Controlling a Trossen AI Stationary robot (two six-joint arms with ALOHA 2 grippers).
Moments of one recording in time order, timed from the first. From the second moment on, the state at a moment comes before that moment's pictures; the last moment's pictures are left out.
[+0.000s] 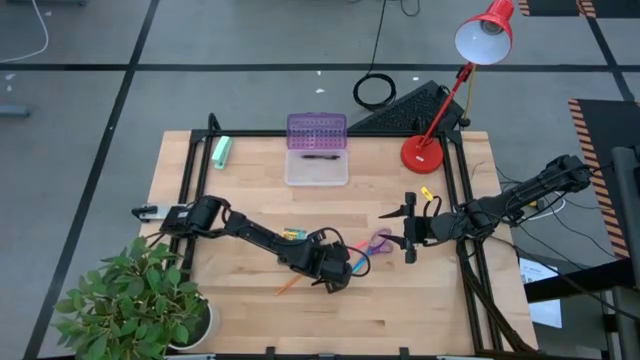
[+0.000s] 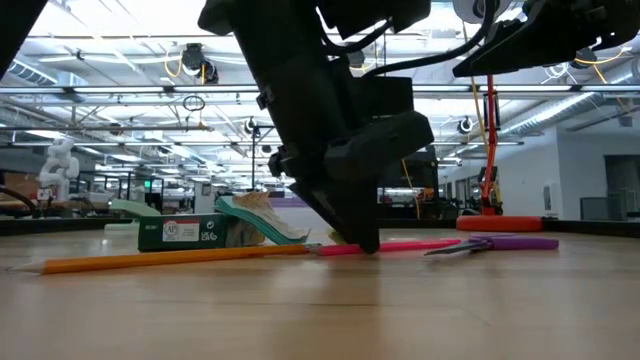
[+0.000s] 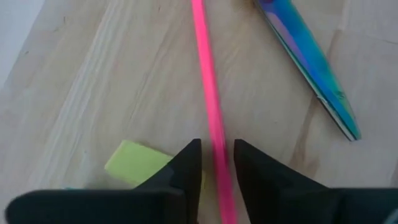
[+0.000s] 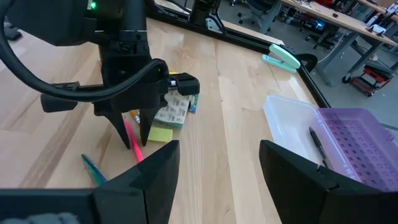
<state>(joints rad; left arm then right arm) -0.30 2.23 1.61 -0.58 -0.37 -0.58 0.40 0.88 0.48 -0.05 0.49 -0.09</state>
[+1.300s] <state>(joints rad) -0.30 2.24 1.61 -0.58 -0.37 -0.58 0.40 0.88 0.48 -0.05 0.49 -0.09</state>
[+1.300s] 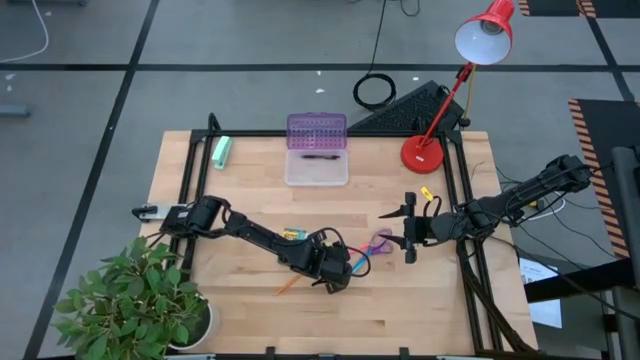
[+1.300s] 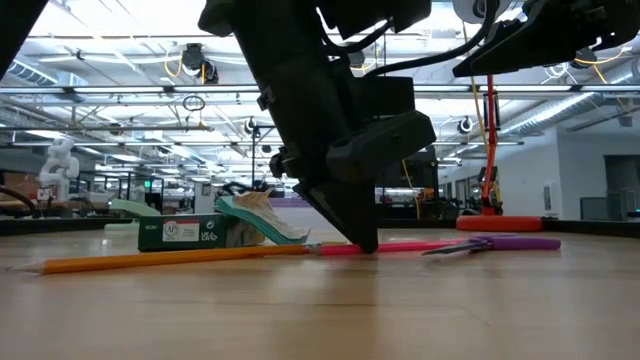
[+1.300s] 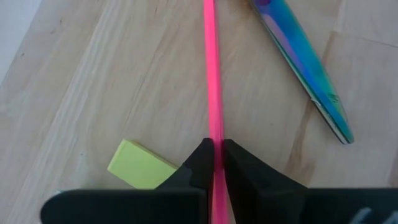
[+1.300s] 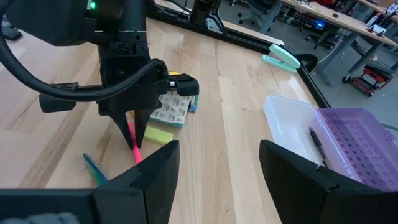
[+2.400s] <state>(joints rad) -0.25 2.05 1.61 -0.63 -0.45 -0.46 0.40 0.88 0.48 -0.08 0.49 -0.10</state>
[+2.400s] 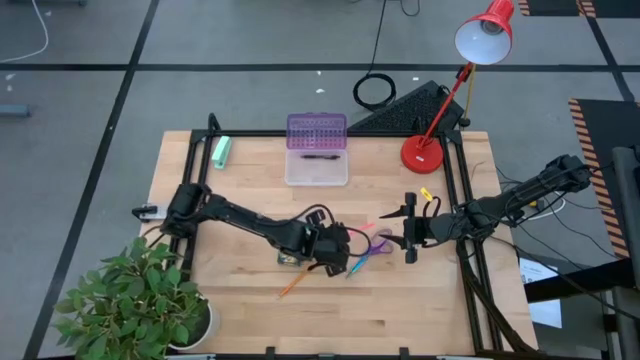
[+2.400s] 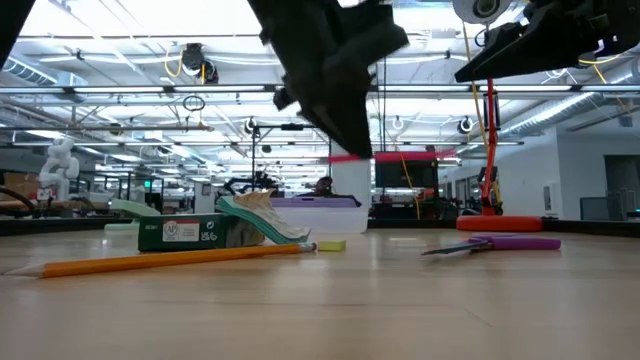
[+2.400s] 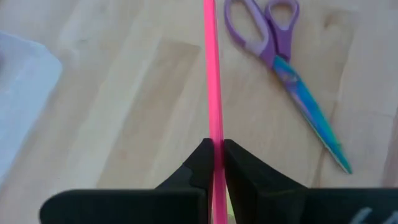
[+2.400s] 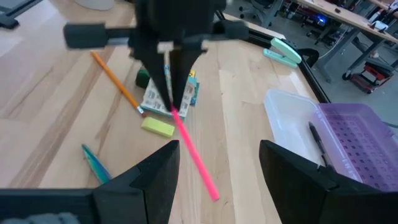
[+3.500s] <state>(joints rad) -0.24 1.86 1.61 -0.56 -0.50 -0.08 0.28 0.82 0.48 0.04 0.33 -0.22</state>
